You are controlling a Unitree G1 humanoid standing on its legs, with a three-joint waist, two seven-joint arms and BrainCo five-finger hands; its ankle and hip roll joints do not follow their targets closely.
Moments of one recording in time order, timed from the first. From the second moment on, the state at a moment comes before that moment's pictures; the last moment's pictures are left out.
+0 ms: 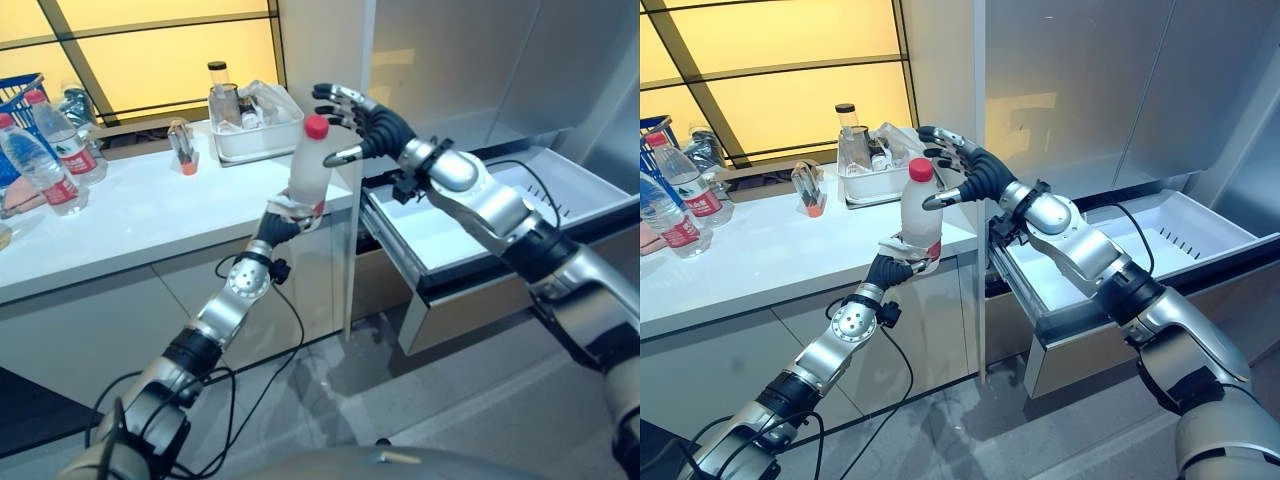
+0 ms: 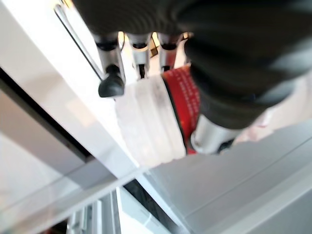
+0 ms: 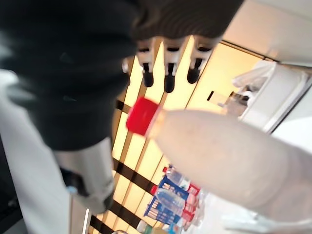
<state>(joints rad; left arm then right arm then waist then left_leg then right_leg) -0.46 0.43 -0.49 0.31 -0.10 -0.06 0.27 -1.04 -0.63 0.73 0.21 0.64 -0.03 0.08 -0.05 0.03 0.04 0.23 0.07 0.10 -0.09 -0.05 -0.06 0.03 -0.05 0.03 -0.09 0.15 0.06</state>
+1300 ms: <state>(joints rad) -0.51 0.54 -0.45 0.27 -0.23 -0.06 0.23 -1.02 -0.80 0.67 0.34 0.56 -0.01 0.06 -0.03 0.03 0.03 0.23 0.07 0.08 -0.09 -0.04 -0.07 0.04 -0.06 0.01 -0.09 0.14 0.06</state>
